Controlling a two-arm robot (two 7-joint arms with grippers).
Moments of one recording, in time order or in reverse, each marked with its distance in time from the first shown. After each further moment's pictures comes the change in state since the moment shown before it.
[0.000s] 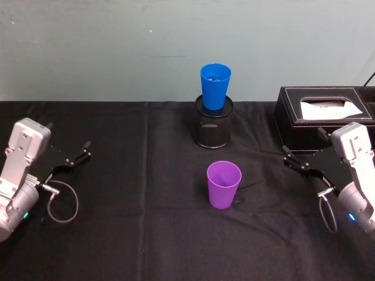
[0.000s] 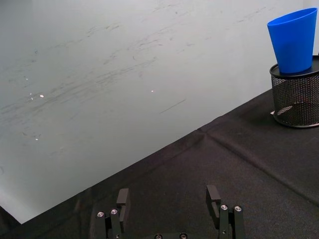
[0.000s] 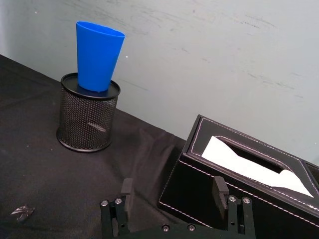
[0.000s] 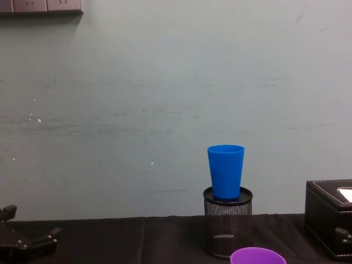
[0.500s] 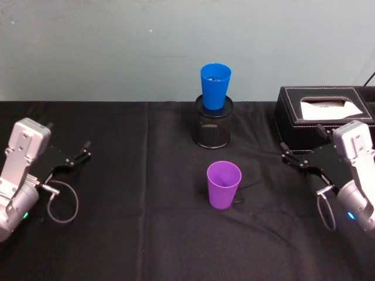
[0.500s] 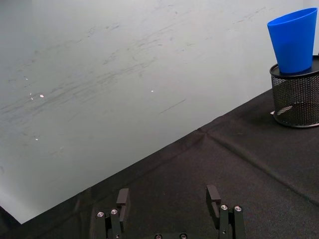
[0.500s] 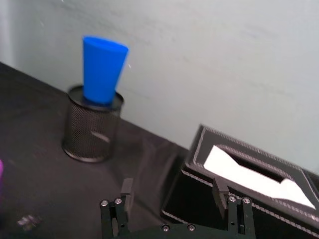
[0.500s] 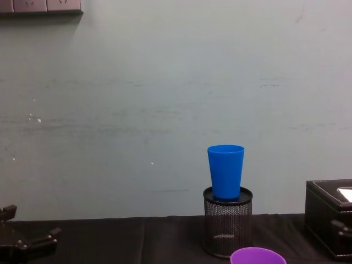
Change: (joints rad) left arm 0.000 0.000 0.000 0.000 0.000 0.000 0.000; right arm -0.005 -0.004 0.009 -0.014 -0.002 -0.020 0.010
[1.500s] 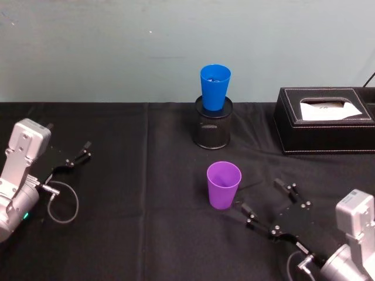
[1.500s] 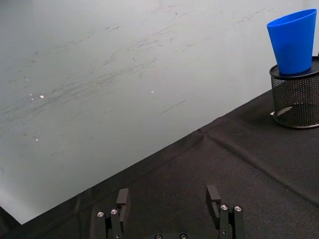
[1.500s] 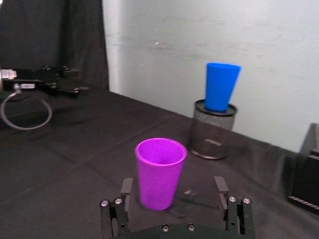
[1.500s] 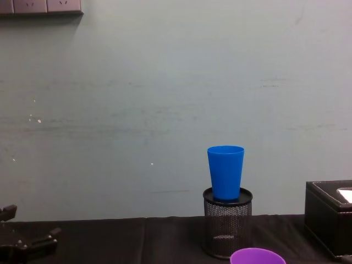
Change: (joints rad) left arm 0.000 0.000 0.000 0.000 0.000 0.000 0.000; right arm -0.304 0.023 0.028 -0.214 0.102 -0.183 0.200
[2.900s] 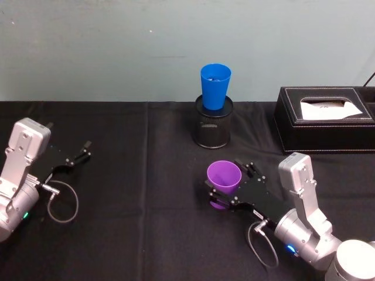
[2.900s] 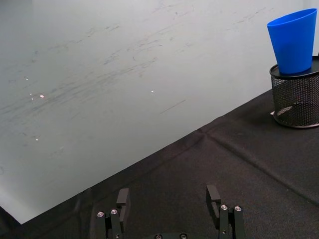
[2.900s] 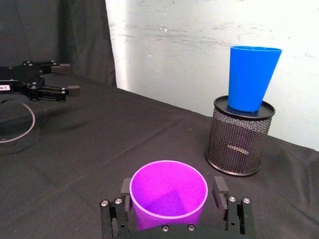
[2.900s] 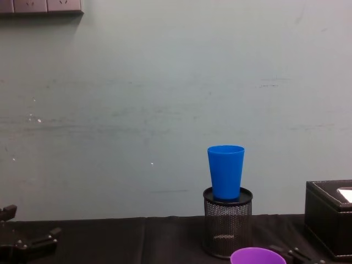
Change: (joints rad) left arm 0.000 0.000 0.000 0.000 0.000 0.000 0.000; right arm 0.254 -0.247 -0.026 0.276 -0.066 0.111 0.142
